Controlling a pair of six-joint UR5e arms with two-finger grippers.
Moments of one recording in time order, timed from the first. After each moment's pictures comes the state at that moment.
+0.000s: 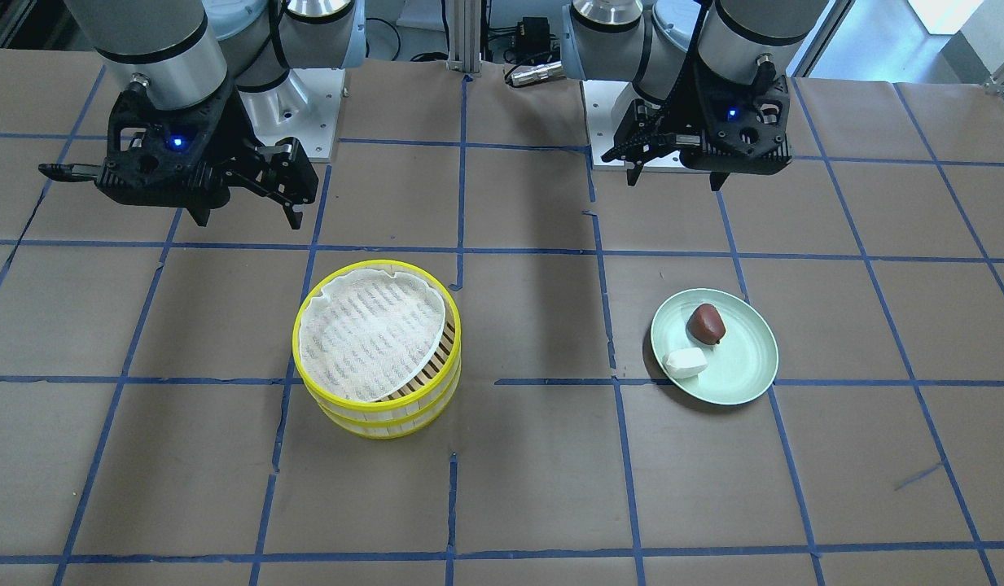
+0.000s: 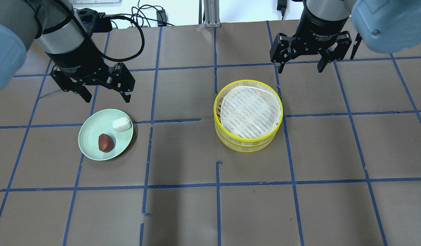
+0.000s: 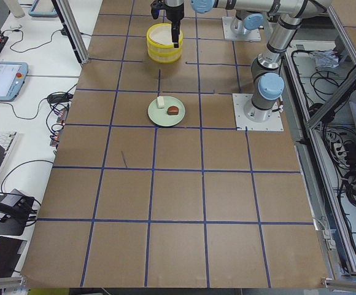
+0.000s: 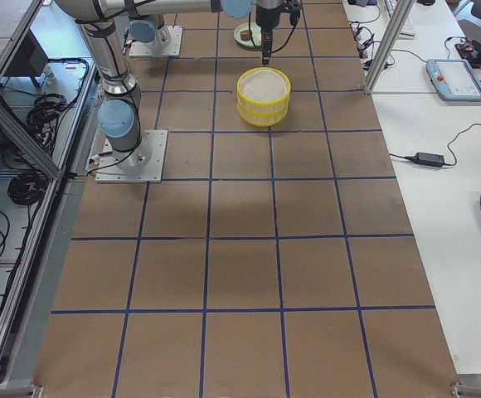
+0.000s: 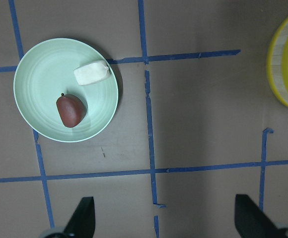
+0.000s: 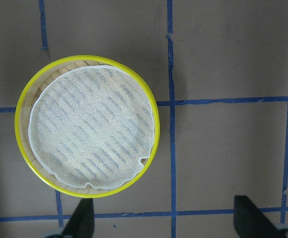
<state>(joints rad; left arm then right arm) -1.59 -1.54 -1.57 -1.69 1.58 0.03 1.64 -1.51 1.49 -1.57 -1.57 0.10</state>
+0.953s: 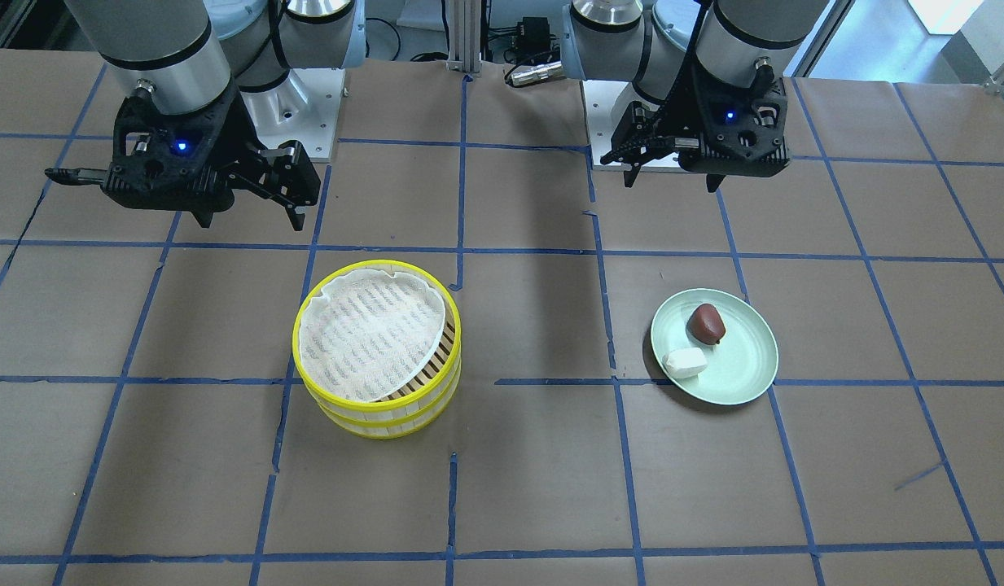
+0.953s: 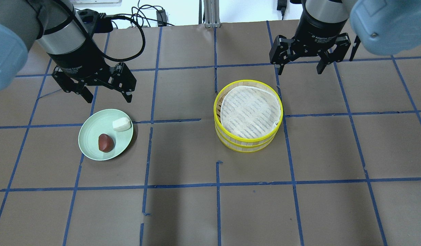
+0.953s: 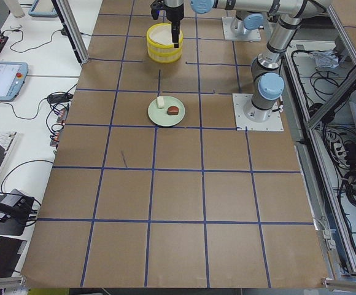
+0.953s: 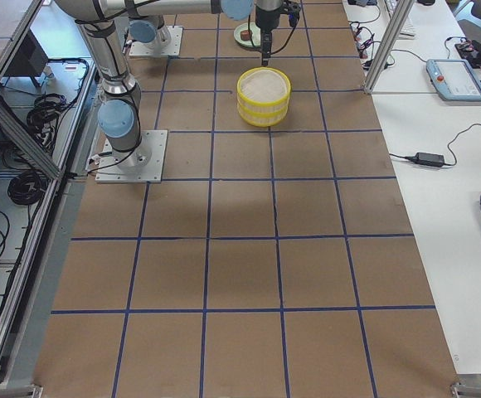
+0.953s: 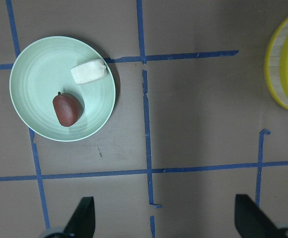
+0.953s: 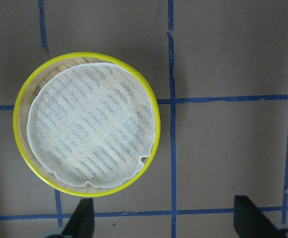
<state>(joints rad) -1.59 -1.54 -1.58 -1.68 1.56 0.02 1.64 -1.51 1.52 -1.59 -1.56 0.09</state>
